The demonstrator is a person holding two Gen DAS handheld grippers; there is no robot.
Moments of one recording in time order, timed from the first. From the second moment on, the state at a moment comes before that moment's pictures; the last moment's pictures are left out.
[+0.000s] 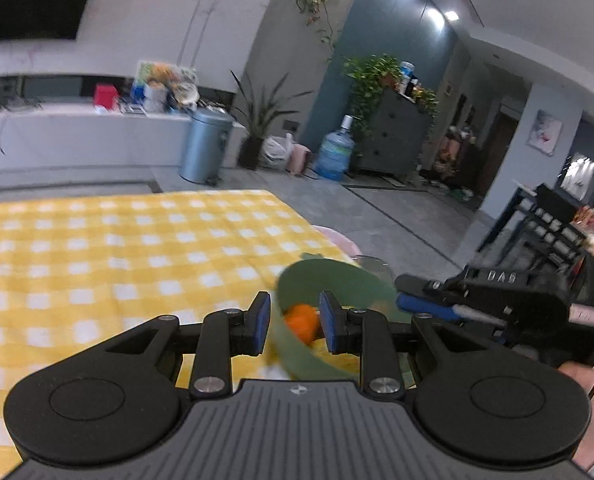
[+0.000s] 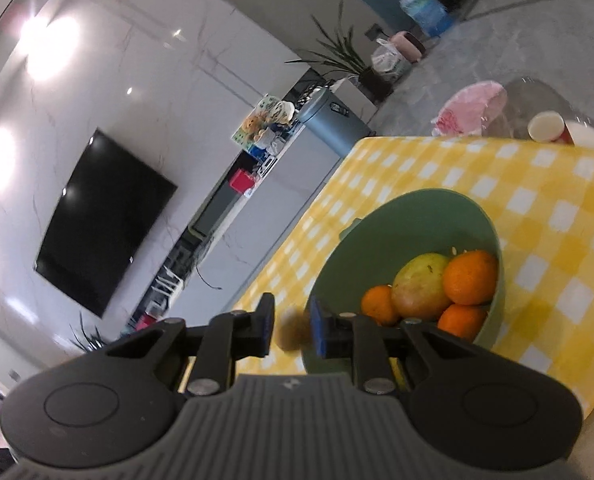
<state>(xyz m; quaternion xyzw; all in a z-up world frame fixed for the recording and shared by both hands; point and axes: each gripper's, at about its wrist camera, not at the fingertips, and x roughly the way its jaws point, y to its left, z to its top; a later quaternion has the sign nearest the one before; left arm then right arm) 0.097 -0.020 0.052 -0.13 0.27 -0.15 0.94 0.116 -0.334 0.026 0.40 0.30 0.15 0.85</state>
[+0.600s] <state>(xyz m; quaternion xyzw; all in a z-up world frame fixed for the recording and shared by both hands) 0.134 -0.043 -0.020 -0.01 0.37 -0.19 0.91 0.117 -0.349 0.011 0.42 0.32 0.12 0.84</state>
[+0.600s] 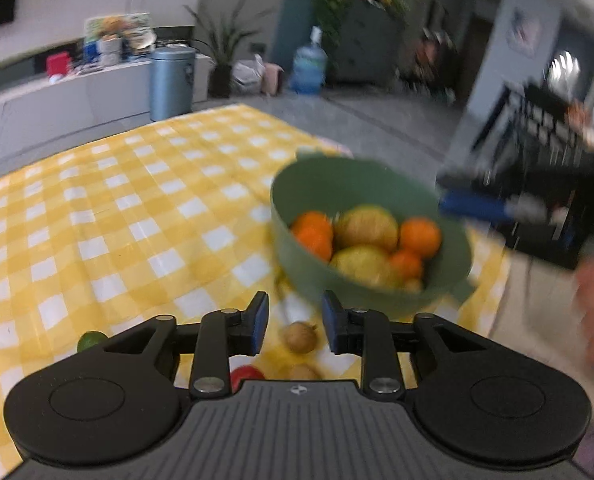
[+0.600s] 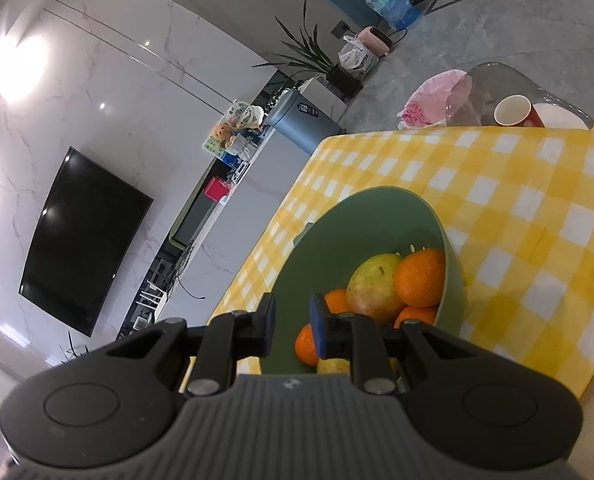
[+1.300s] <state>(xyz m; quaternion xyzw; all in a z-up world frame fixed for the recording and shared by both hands) 0.155 -0.074 -0.063 0.07 0.41 -0.20 0.89 0.112 -0.357 0.020 0.42 0.28 0.12 0.85</state>
